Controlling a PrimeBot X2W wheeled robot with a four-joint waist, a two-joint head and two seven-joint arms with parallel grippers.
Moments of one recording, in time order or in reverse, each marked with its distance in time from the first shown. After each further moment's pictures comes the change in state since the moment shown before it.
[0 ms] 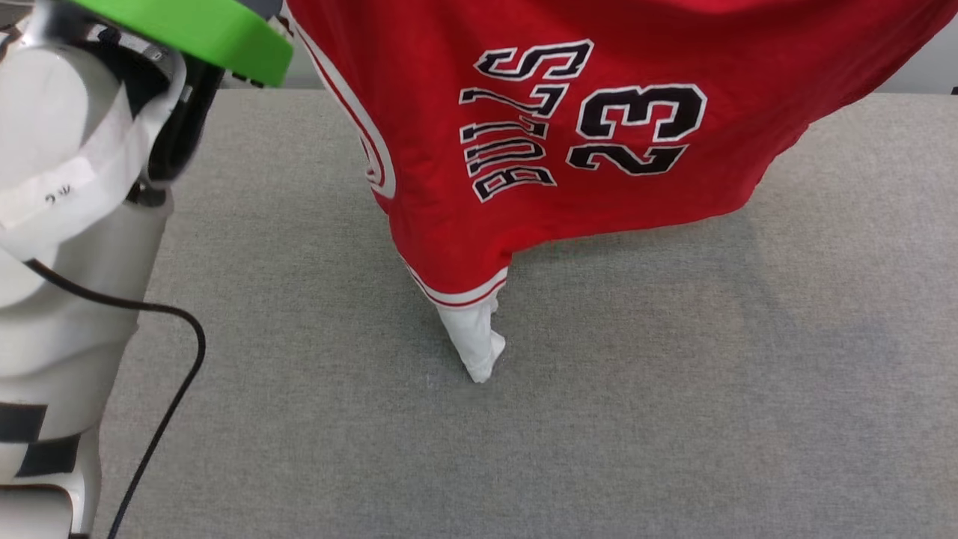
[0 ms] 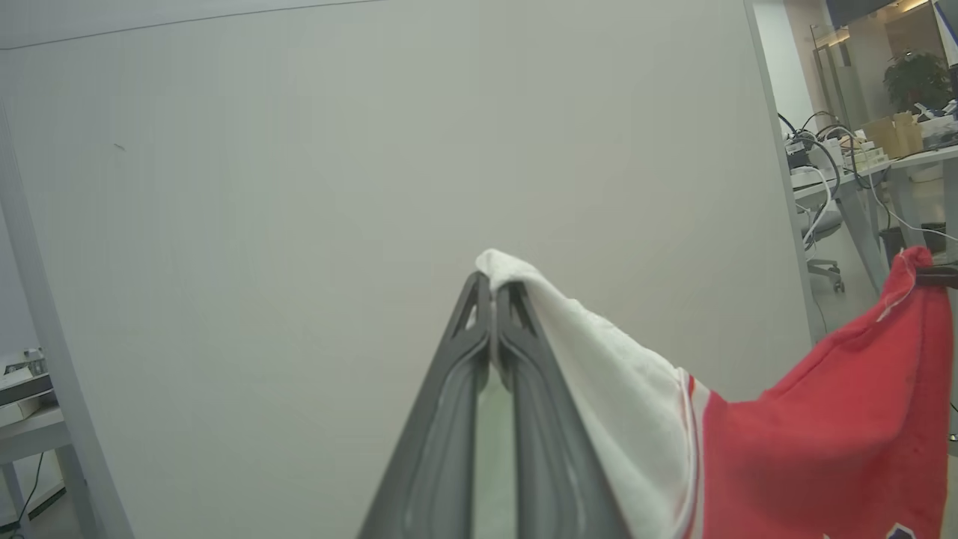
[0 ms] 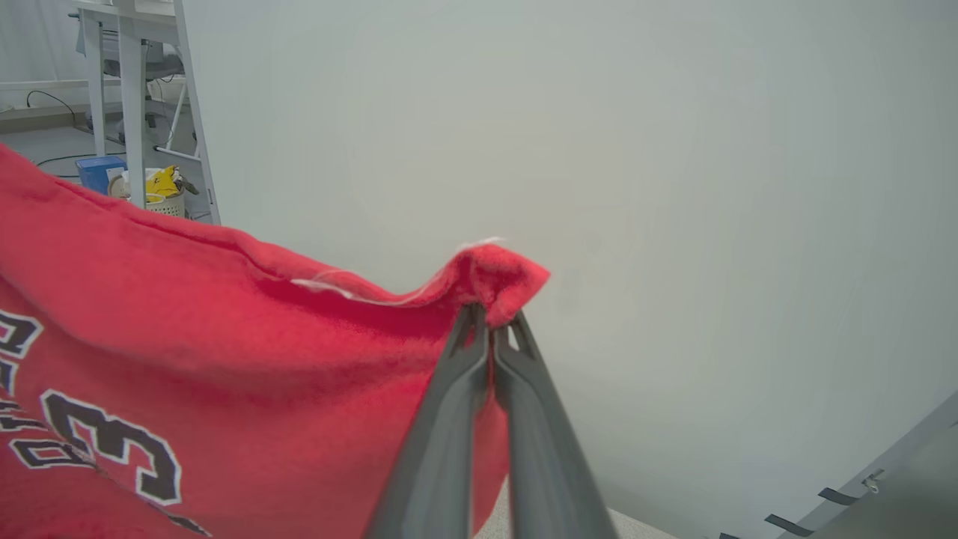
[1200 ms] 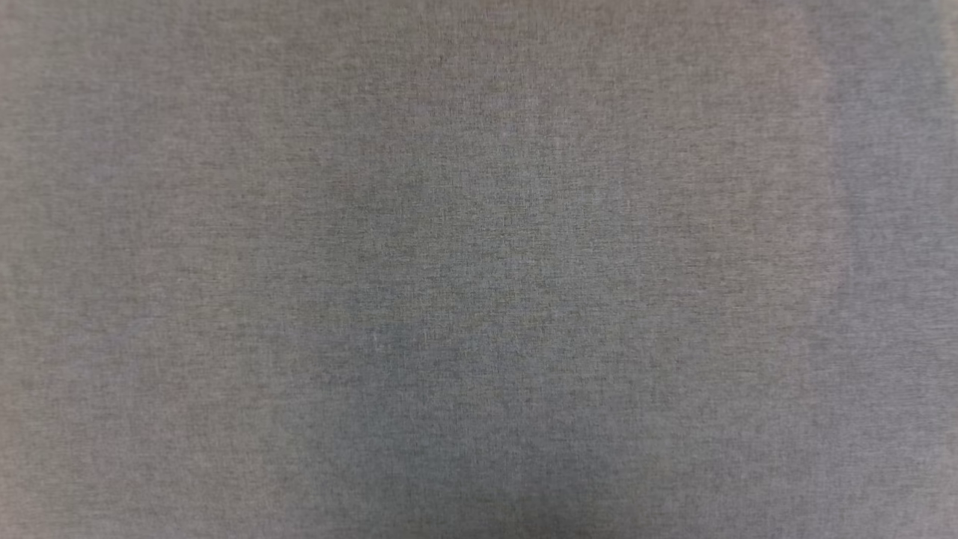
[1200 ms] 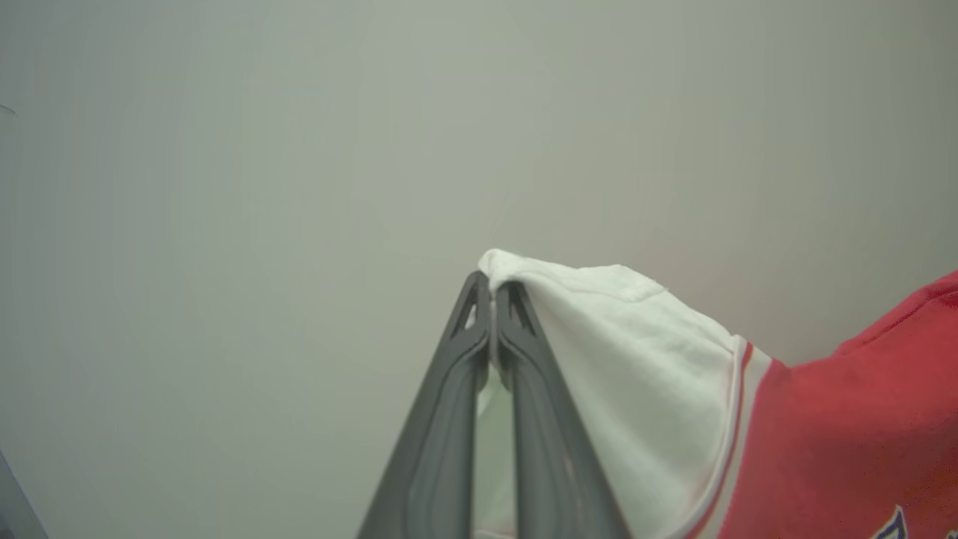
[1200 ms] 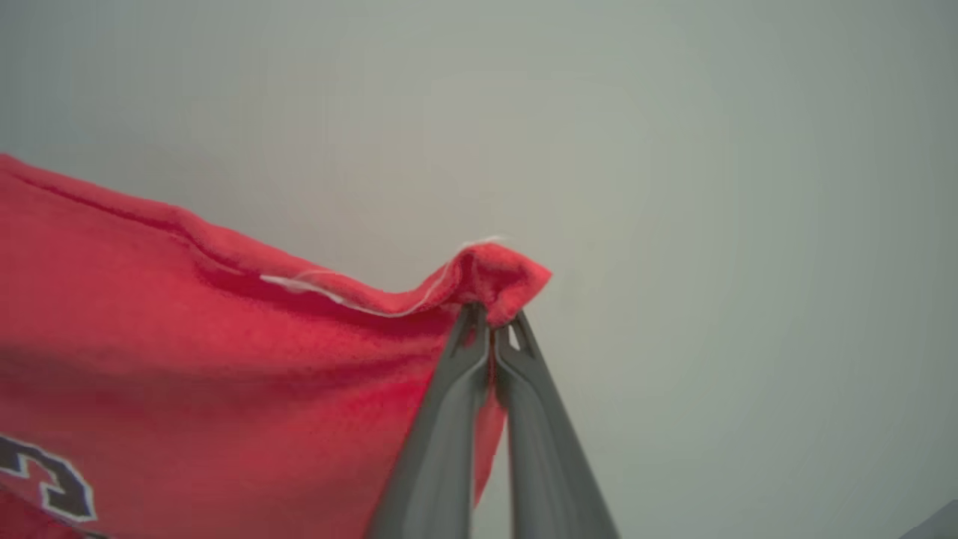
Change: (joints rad) left arm -0.907 -0.059 -0.098 0.530 0.126 -0.019 0.023; right arm -0.927 0.206 0.160 0.623 -0.230 0.000 -0.148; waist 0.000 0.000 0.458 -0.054
